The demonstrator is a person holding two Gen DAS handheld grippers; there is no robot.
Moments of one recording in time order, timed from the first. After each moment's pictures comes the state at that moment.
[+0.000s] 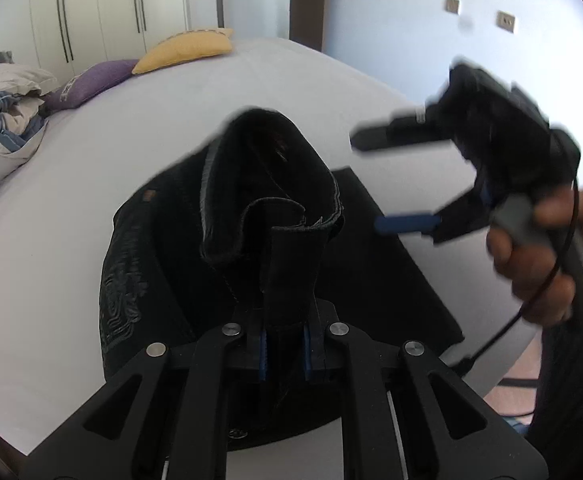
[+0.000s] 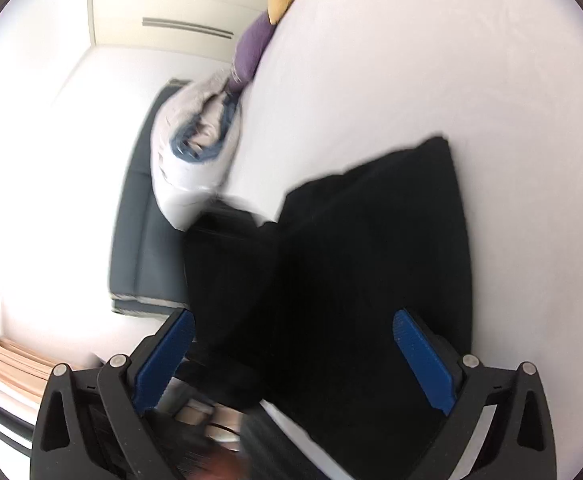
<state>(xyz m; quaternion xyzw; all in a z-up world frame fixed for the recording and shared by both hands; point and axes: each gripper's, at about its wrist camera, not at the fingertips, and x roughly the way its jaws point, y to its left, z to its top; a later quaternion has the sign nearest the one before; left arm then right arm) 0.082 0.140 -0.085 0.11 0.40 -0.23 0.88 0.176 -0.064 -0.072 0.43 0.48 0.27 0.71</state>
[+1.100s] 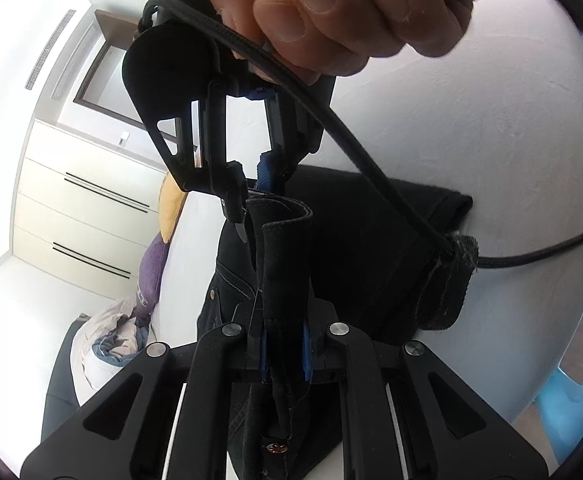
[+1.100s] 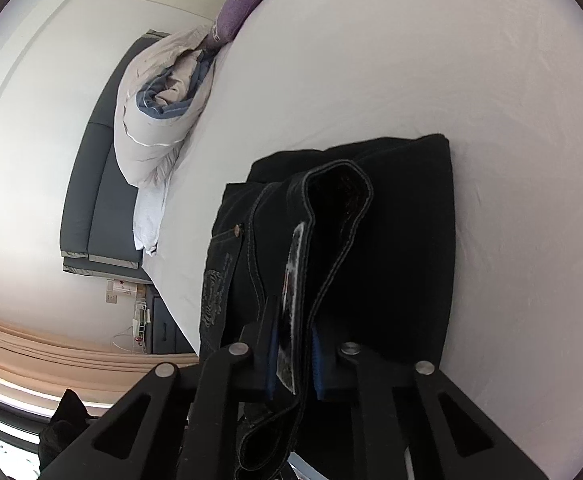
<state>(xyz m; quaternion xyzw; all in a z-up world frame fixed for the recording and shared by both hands) -0.011 0.035 -0.159 0.55 0.18 -0.18 0.79 0.190 -0.039 -0.065 0.32 0.55 0.25 0.73</state>
